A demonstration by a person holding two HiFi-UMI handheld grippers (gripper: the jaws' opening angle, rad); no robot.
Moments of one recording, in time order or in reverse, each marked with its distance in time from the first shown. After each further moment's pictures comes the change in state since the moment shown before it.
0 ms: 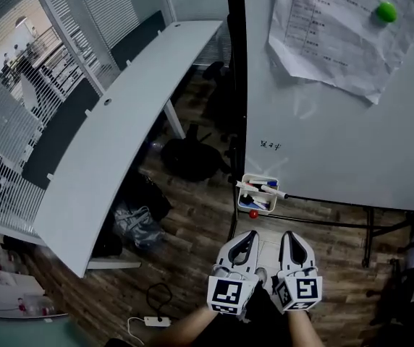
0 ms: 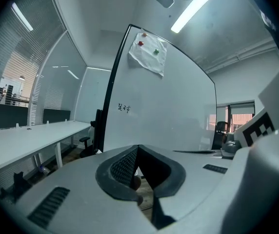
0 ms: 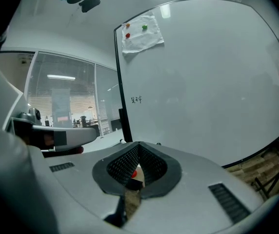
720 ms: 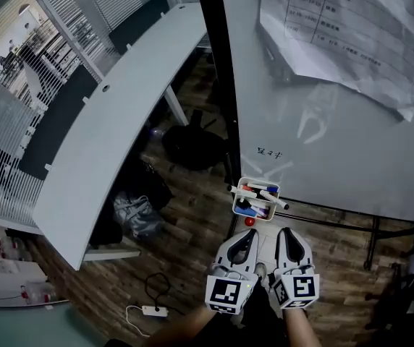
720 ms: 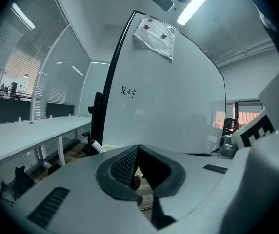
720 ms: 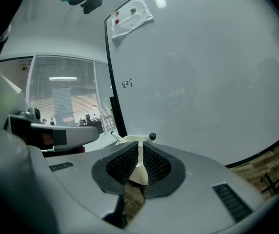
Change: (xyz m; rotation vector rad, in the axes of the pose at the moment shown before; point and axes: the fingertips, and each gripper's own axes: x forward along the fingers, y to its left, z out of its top) left arm 0.054 0.012 -0.030 -0.034 0.048 0.058; right arm 0.054 -0.032 -0.036 0.029 0.062 0.081
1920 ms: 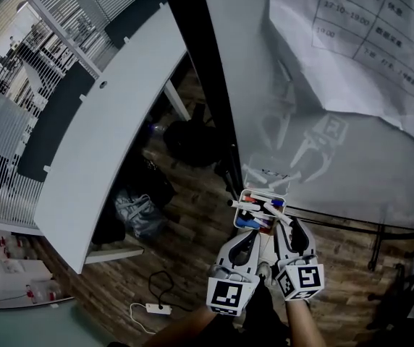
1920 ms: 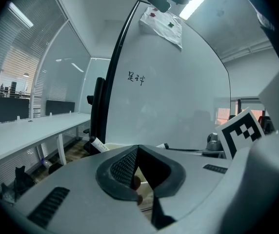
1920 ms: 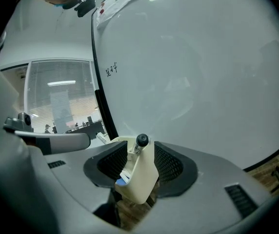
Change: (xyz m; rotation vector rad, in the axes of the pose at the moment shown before) left arm 0.041 0.025 -0.012 0.001 0.045 0.016; right arm 0.070 -0.019 -0.007 0.070 0.029 0.055
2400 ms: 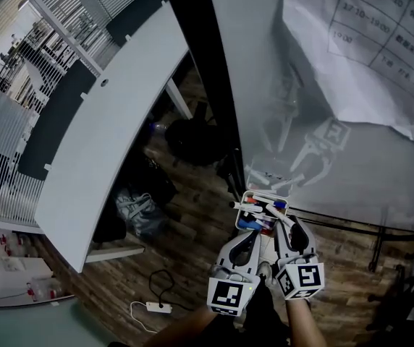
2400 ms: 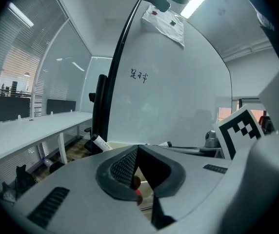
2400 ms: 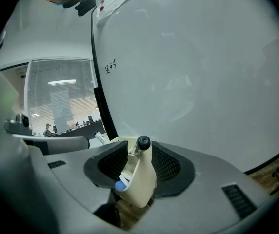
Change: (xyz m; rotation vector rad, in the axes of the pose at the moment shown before) left arm 0.003 0.006 -0.003 -0.018 0.005 0.015; right arm 0.011 0.001 0.000 -0.005 0.013 0.004
